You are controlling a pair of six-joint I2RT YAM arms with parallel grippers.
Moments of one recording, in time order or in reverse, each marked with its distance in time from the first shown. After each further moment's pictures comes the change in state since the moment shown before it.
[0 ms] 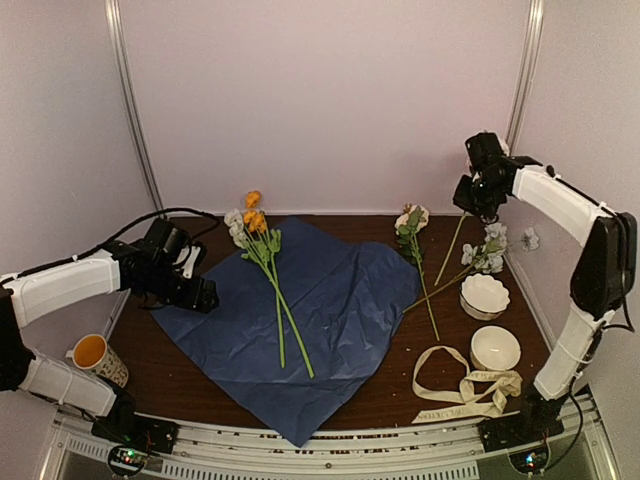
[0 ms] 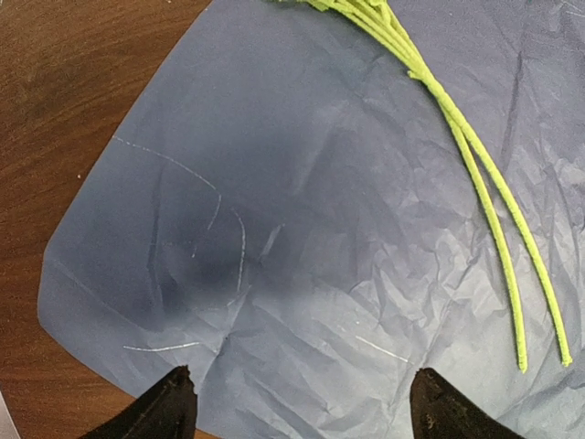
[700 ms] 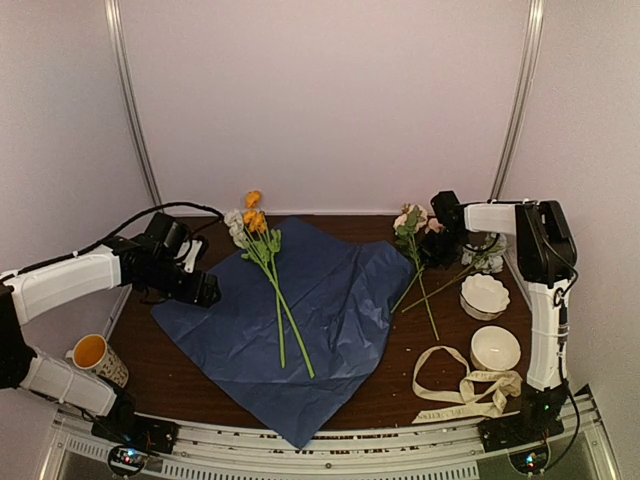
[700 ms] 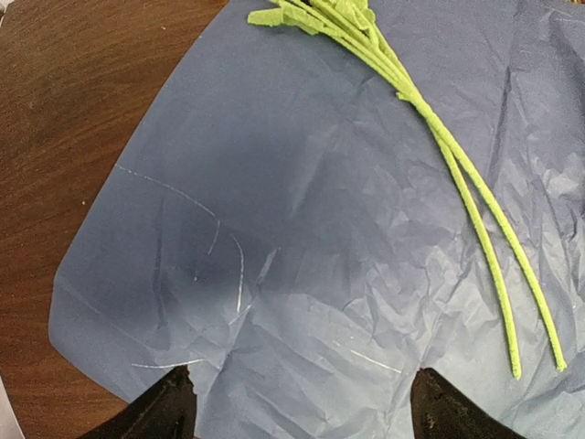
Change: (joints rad) left arm 0.002 0.019 0.036 0.010 0.003 0.027; right arm -0.008 0.438 -0.001 0.161 -0.351 0.307
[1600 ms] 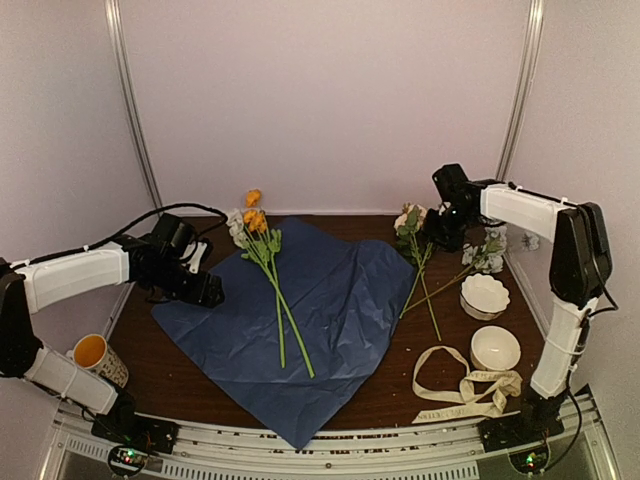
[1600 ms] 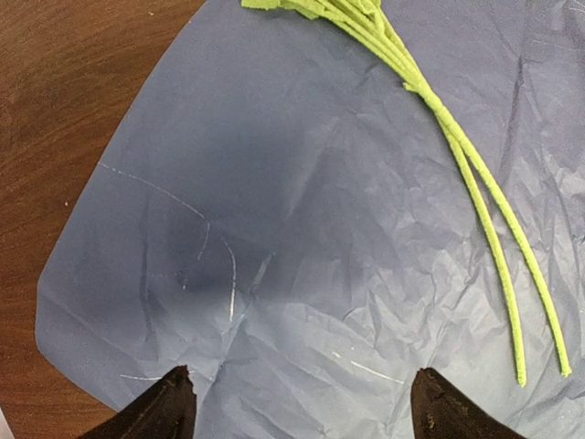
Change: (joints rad) left arm 0.005 0.066 0.017 0.014 0.015 0.001; right arm 0.142 -0.322 -0.066 -0.136 0.125 -0.285
